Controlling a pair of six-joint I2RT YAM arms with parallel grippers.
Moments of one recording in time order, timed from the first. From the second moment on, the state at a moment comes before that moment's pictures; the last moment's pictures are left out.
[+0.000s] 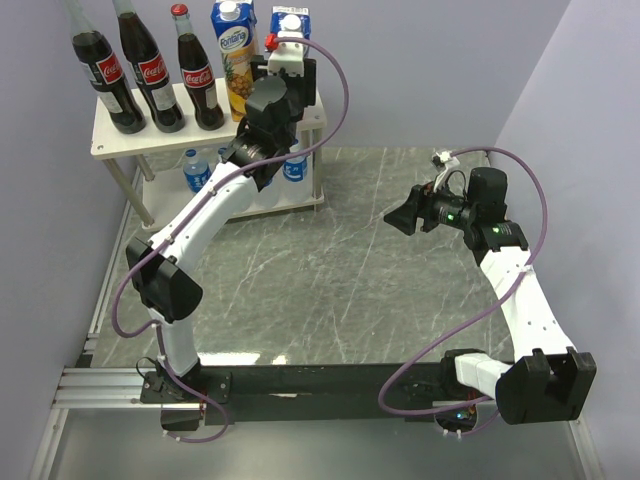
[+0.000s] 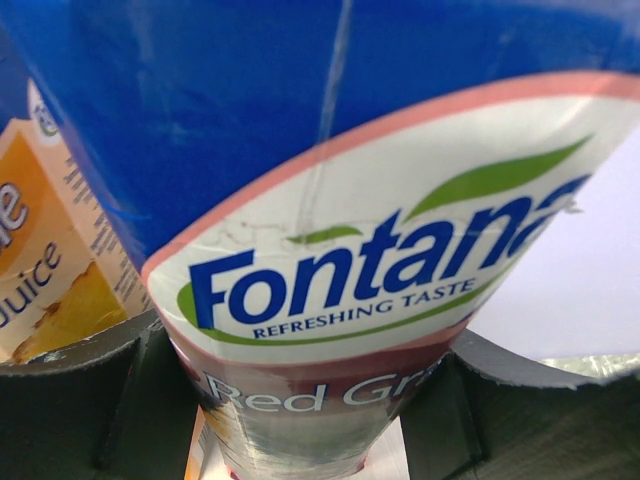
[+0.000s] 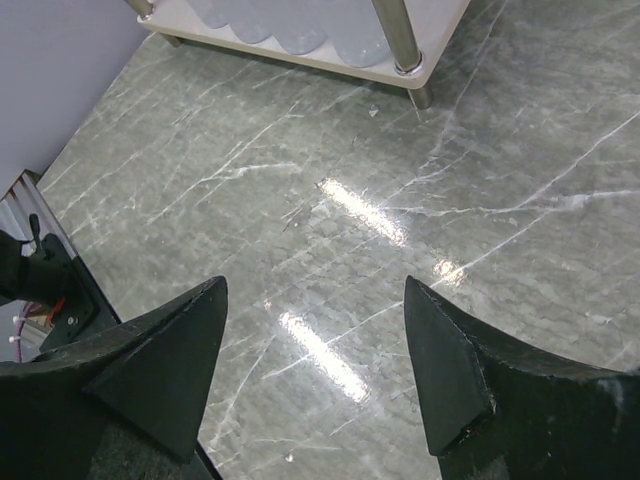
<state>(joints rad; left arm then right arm) -0.61 1.86 2.04 0.07 -0.55 0.12 0.03 1.14 1.04 -0.37 -0.79 0.07</state>
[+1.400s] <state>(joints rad) -0.61 1.83 2.04 0.11 -0.60 0.07 0.02 1.15 1.04 -0.37 -0.80 0.07</state>
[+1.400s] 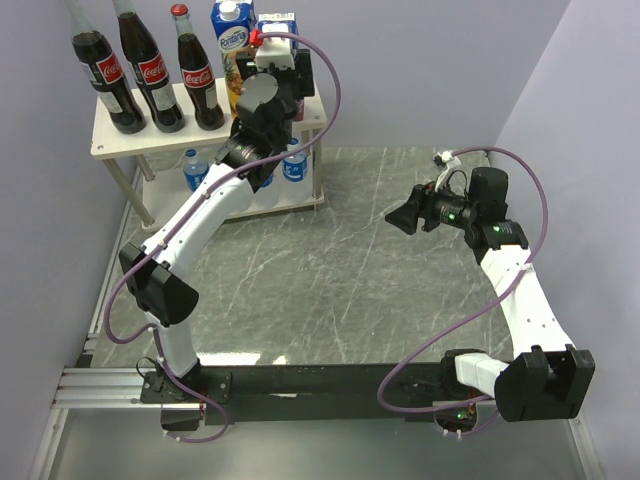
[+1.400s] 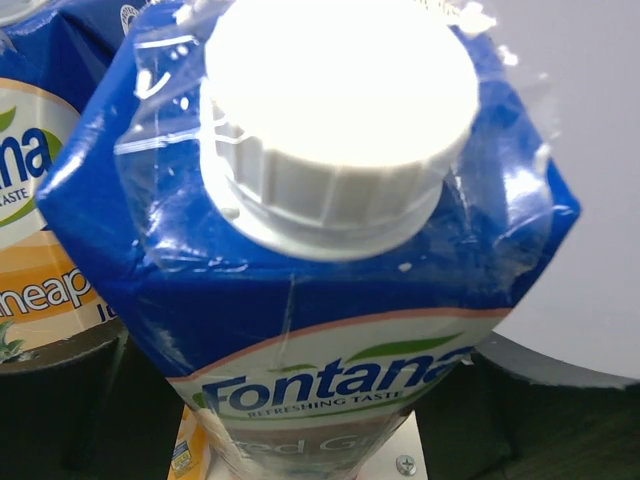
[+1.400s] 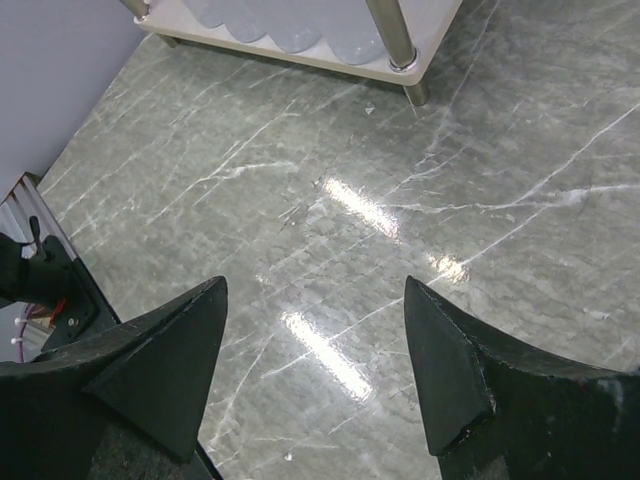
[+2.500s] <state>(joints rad) -0.60 1.92 2.19 0.07 -0.58 0.08 0.01 1.15 1.04 -0.37 -0.82 0.07</state>
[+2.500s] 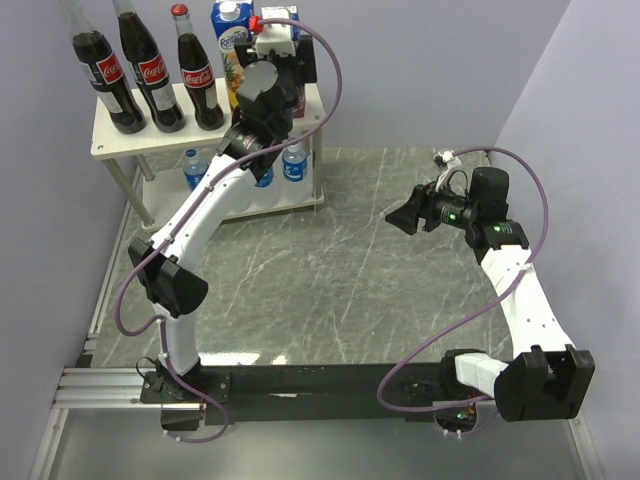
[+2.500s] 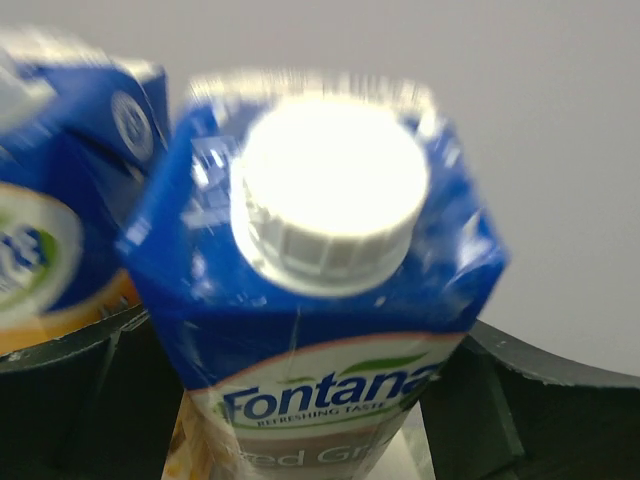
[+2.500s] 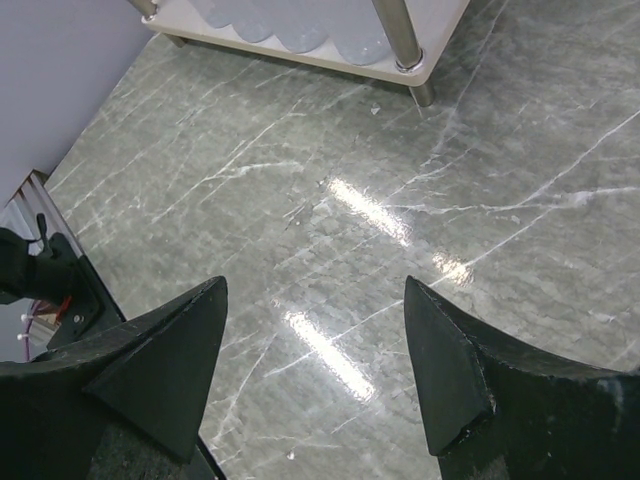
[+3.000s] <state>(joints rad) -0.60 1.92 2.24 0.16 -0.56 0.08 0.01 1.15 1.04 -0.37 -0.83 0.07</state>
